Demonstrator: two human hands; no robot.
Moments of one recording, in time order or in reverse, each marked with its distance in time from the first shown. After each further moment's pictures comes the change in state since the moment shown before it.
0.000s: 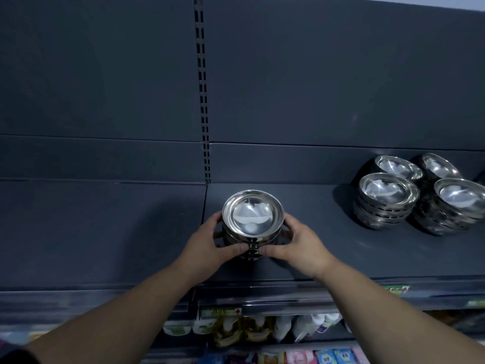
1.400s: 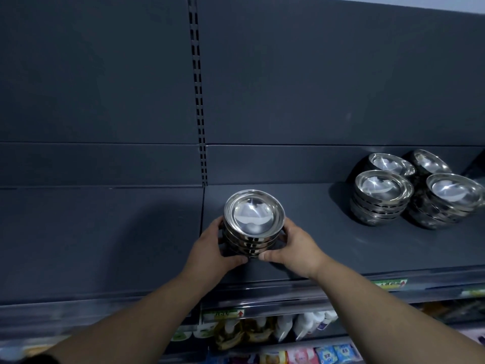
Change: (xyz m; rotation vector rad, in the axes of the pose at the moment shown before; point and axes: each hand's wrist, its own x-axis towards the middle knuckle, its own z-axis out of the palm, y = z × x) left_hand 0.001 -0.010 0.010 0.038 0.056 0.026; right_hand 0.009 0.010 0.012 -0.078 0.024 0.051
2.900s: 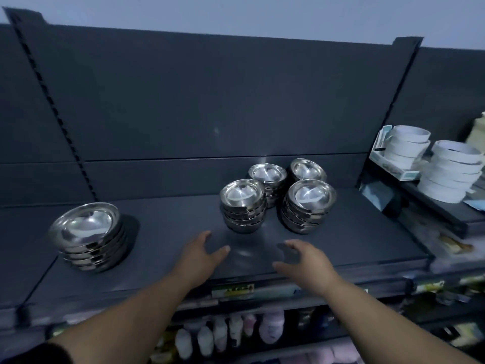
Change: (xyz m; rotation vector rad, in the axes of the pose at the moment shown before) left_hand 0.023 0.144 0.267 0.246 0.003 -0.139; right_hand -0.091 0.153 -0.296 -0.425 0.177 0.119
